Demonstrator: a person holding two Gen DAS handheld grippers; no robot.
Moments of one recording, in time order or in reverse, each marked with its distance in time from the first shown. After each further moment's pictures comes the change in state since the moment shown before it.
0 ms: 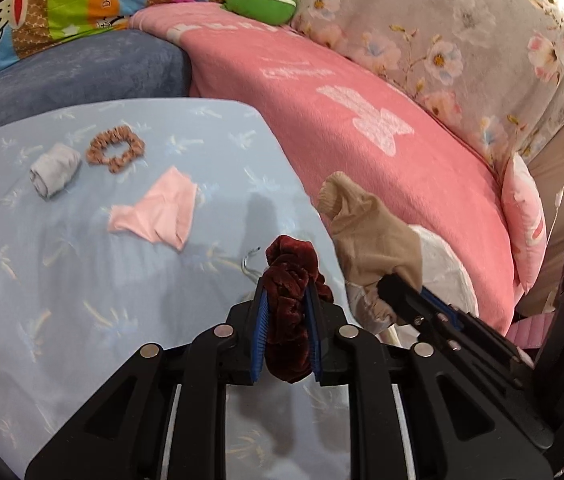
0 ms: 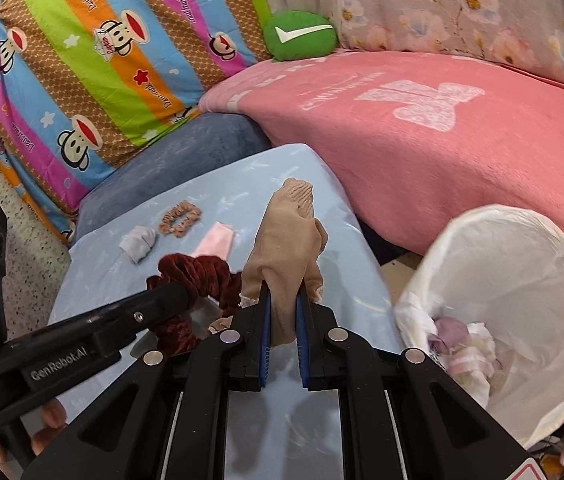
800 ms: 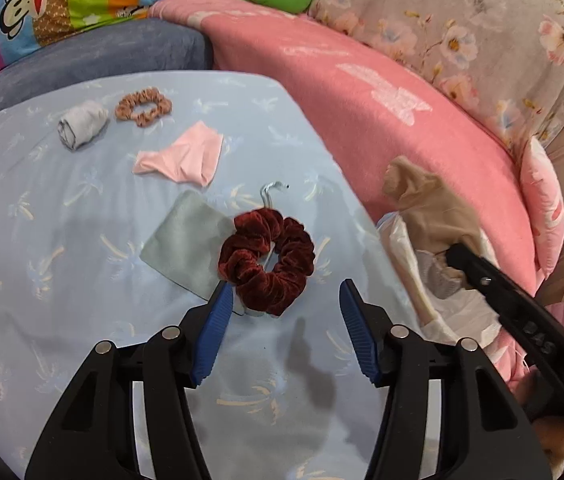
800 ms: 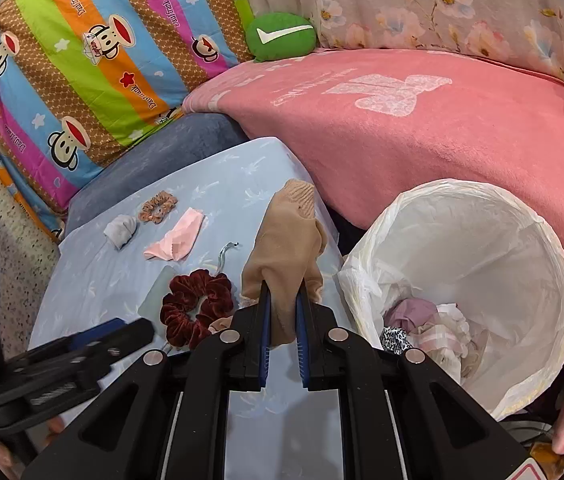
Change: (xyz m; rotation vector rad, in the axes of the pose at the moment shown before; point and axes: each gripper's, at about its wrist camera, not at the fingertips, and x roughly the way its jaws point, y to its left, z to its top) left arm 0.005 -0.001 -0.044 -0.021 0.026 0.089; right arm -0.025 -0.030 -0.024 0.009 -0.005 -0.030
